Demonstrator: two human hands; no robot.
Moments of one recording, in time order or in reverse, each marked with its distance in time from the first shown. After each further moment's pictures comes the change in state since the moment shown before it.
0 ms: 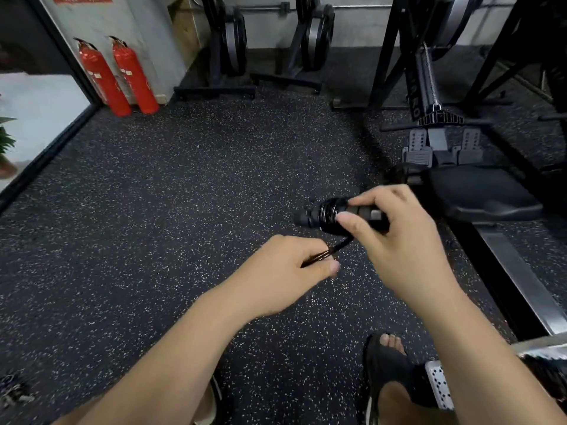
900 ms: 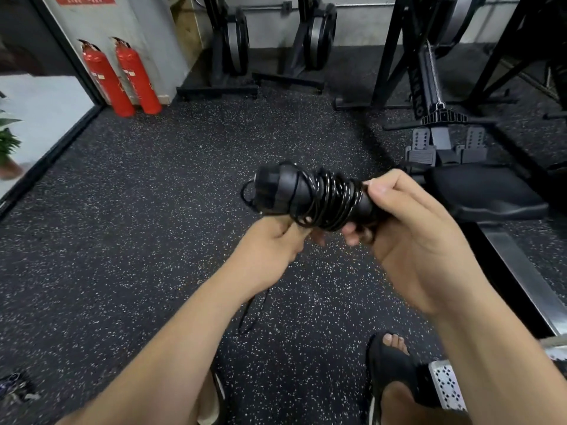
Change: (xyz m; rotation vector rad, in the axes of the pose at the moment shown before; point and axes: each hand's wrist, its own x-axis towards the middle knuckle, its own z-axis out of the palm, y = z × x) left_hand 0.013 -0.019 -0.008 -0.332 0.192 -0.130; right_hand -0.003 -0.032 -0.014 1.118 -0.232 0.166
